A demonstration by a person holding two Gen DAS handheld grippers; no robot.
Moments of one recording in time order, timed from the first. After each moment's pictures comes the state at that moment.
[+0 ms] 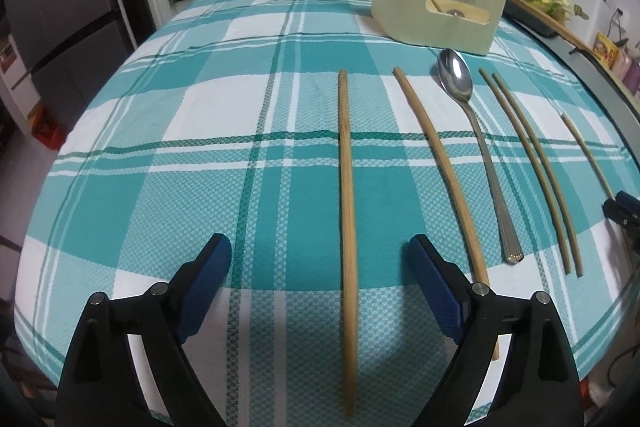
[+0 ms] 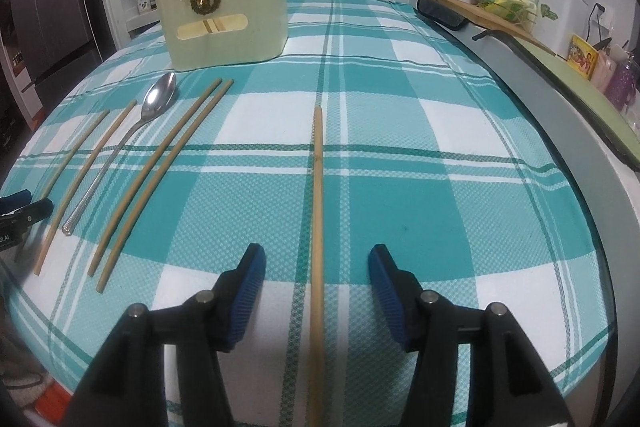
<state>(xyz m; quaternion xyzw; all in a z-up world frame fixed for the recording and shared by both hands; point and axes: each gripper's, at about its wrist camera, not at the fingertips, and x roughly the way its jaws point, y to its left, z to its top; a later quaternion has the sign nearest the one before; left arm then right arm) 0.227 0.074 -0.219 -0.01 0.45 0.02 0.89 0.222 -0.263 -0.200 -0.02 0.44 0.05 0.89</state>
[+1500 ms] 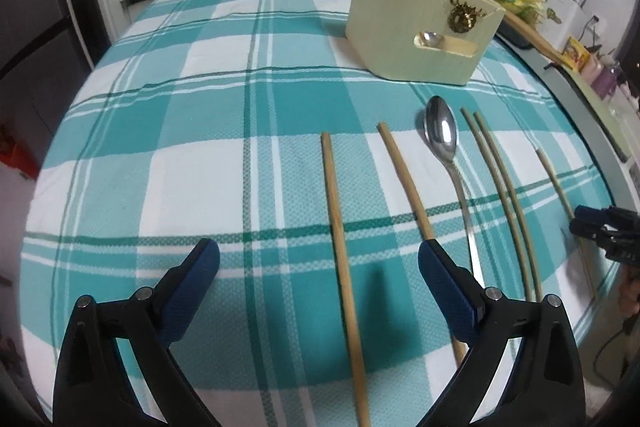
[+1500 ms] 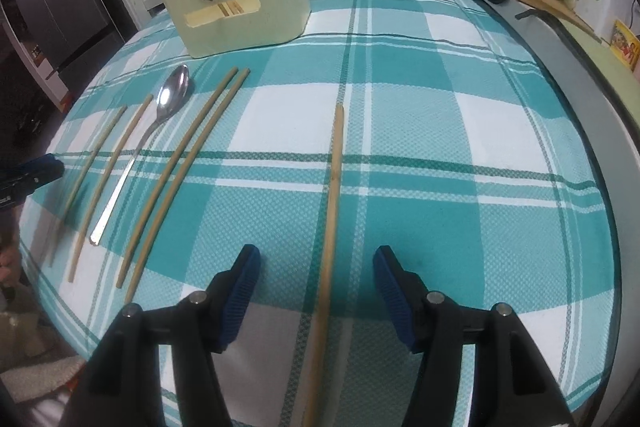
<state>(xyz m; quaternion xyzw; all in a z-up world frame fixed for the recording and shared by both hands) 0.301 0.094 -0.189 -0.02 0.48 -0.07 0.87 0.267 -0.270 -0.189 0.01 0.52 0.14 0.84</state>
